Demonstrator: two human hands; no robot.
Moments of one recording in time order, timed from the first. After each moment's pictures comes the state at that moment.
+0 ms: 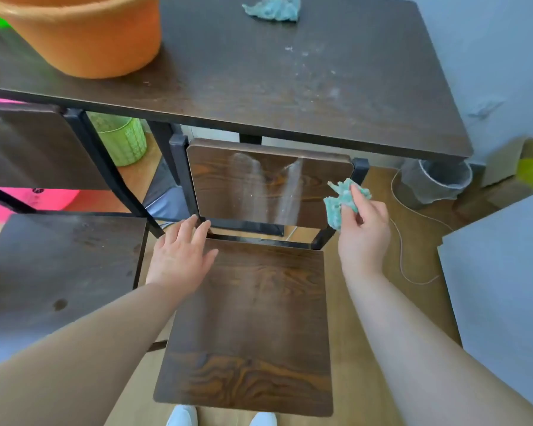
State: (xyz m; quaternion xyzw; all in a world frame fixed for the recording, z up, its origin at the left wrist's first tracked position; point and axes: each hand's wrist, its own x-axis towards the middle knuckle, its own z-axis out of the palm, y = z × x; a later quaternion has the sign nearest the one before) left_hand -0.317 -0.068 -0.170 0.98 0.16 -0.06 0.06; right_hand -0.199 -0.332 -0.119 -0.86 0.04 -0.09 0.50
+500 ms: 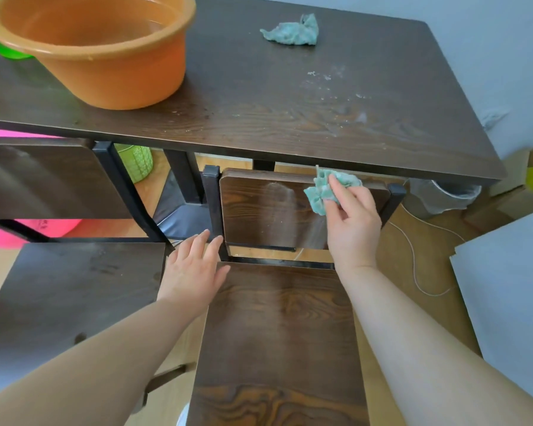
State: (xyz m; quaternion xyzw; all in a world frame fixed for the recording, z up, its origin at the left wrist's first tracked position) left_hand -0.302 -0.010 -0.169 0.99 0.12 -0.07 0.06; right_hand -0.174 -0.241 -0.111 -0.87 -0.10 -0.16 0.46
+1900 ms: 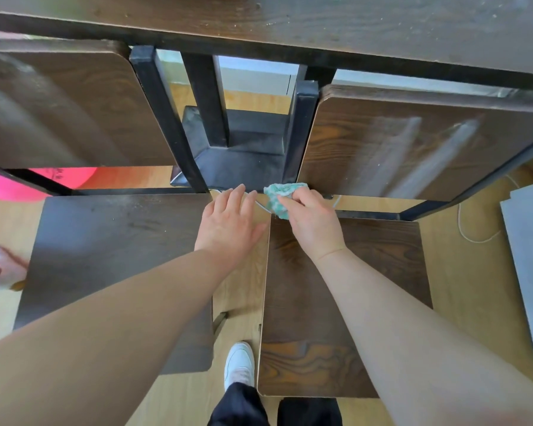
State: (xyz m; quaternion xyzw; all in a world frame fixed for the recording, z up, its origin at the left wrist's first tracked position) left_hand -0.299 0.076 -0.242 0.99 0.06 -0.12 0.06; right_hand -0.228 -0.089 -0.263 -0.94 -0.22 0.10 0.22
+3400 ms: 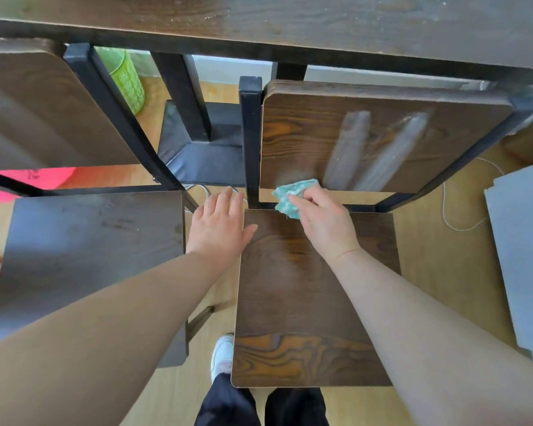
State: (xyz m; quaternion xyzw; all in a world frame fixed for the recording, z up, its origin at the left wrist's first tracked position) left_hand -0.290 0.030 -0.244 0.99 0.08 -0.14 0.05; right_hand -0.214 -0.170 -0.260 -0.94 -0.29 0.02 0.16
